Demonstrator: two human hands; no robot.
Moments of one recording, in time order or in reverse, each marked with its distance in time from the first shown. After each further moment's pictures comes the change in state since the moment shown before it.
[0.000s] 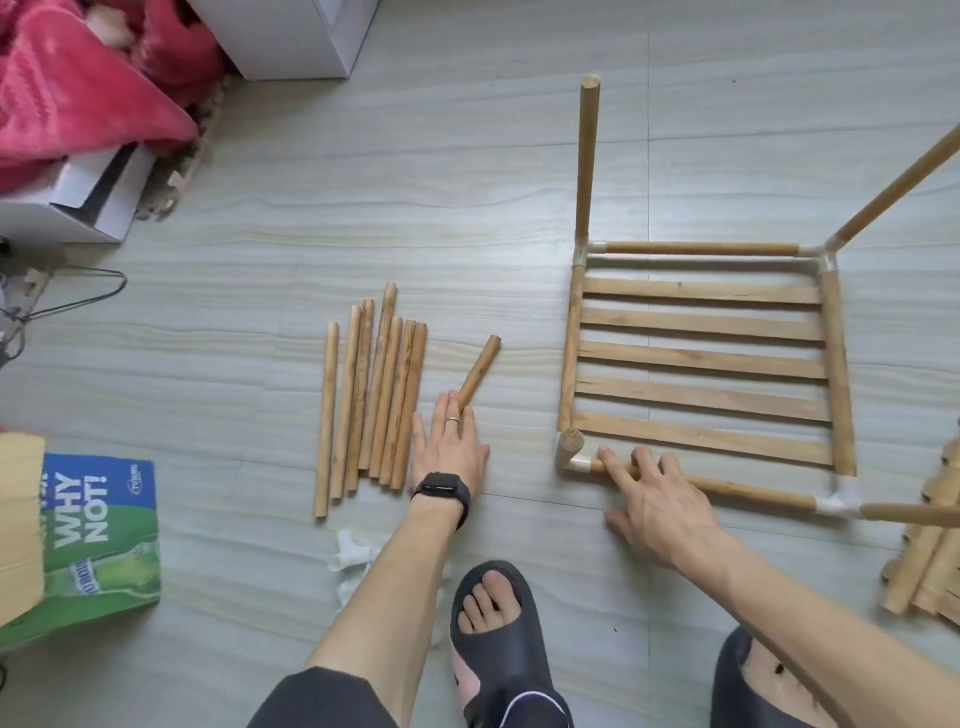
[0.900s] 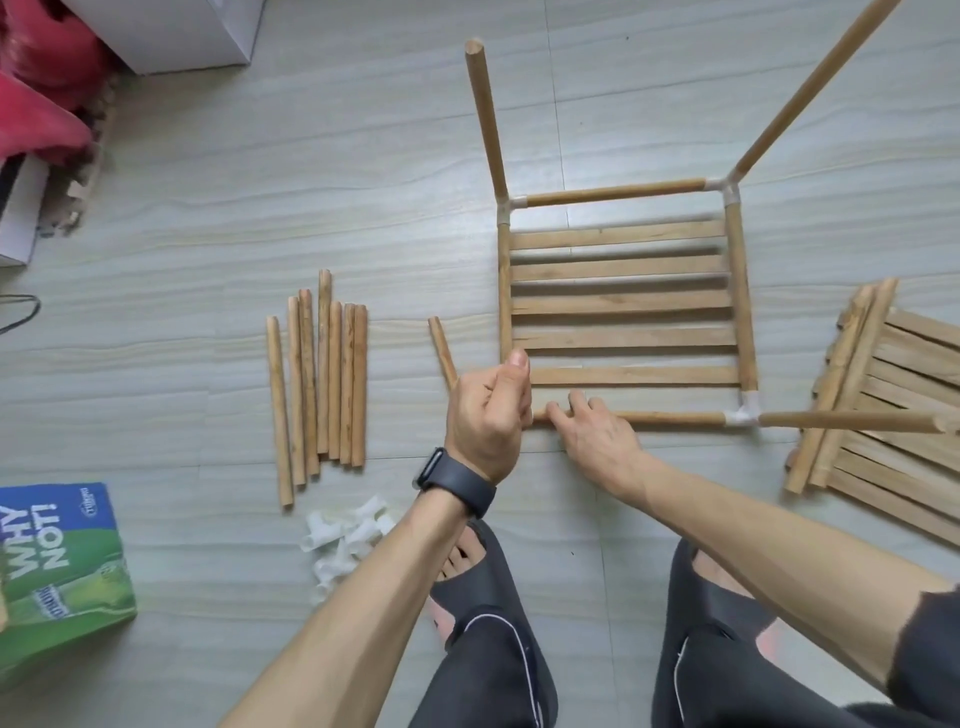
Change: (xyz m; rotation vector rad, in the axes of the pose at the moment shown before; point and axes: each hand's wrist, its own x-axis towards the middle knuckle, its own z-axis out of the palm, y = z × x) left_hand -0.104 0.085 -0.132 -1.571 0.154 0.365; right_hand -0.006 -0.011 -0.010 0.053 0.025 0.033
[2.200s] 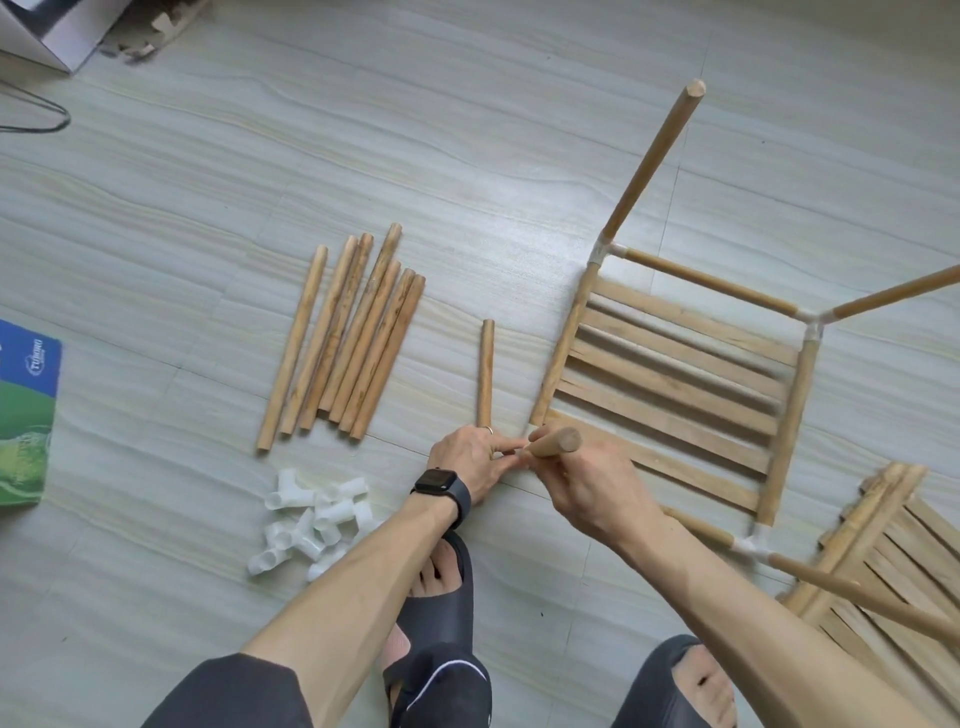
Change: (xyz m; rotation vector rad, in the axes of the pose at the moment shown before) left_hand 0.020 -0.163 -0.053 0.797 -0.082 -0.268; right_hand 0.008 -0.031 -0.048 0.223 0.220 -0.402
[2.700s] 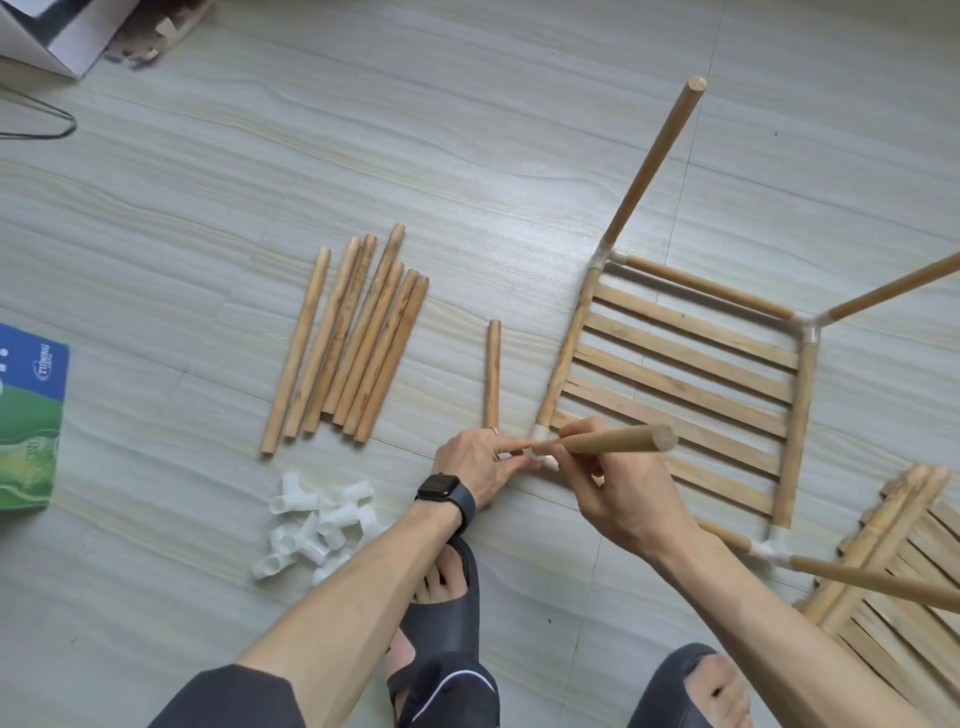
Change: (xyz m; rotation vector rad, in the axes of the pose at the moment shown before) left_hand 0.002 -0.002 0.004 -0.125 0.067 0.012; right_hand -0.010 -0.009 -0.027 0.235 0.225 0.002
